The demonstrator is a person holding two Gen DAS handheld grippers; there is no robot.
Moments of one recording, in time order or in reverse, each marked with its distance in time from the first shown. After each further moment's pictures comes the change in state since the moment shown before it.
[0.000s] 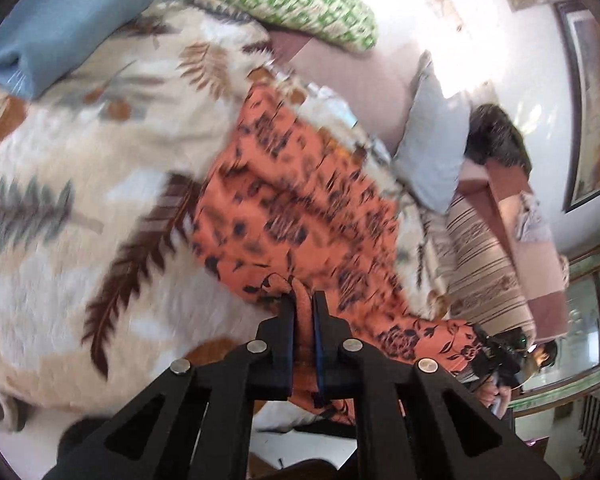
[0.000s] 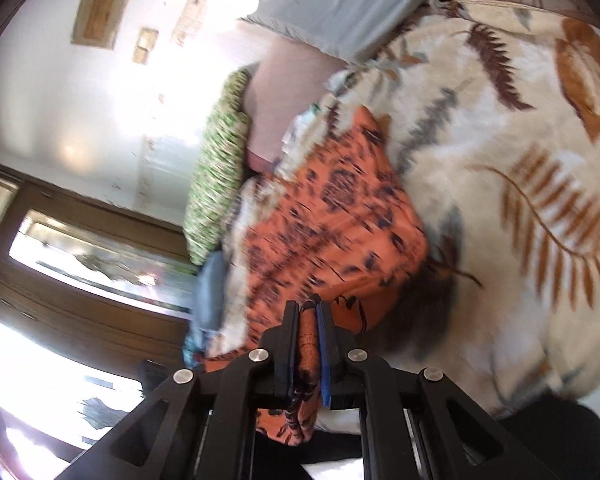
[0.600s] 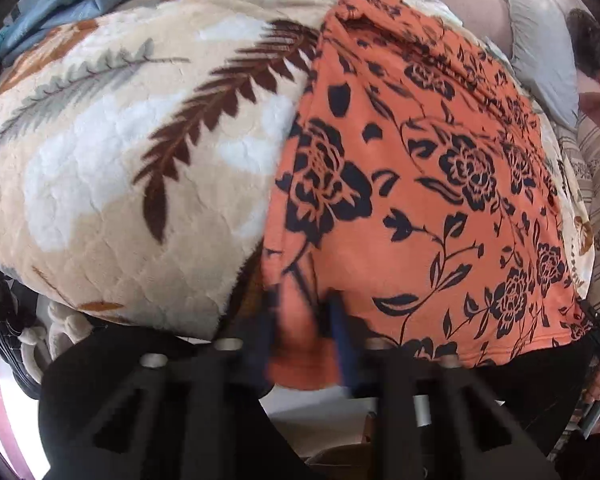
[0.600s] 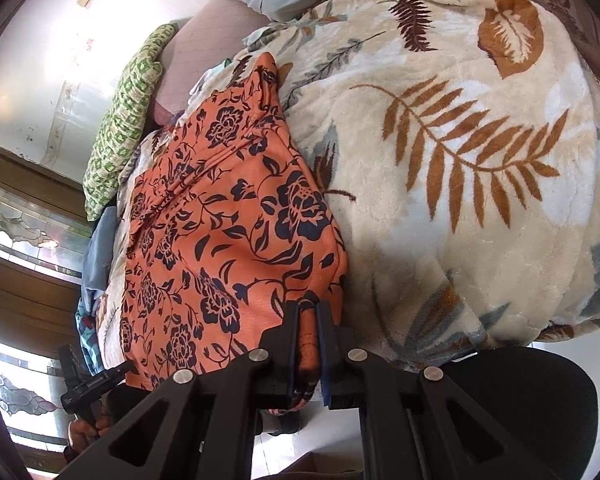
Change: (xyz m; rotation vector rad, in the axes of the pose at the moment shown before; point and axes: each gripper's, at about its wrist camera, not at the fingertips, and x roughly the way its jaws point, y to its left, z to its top) left arm 0.067 0.041 -0.127 0.074 0.179 0.528; right arm 0.010 -0.053 -0.067 -0.103 0.105 -0.421
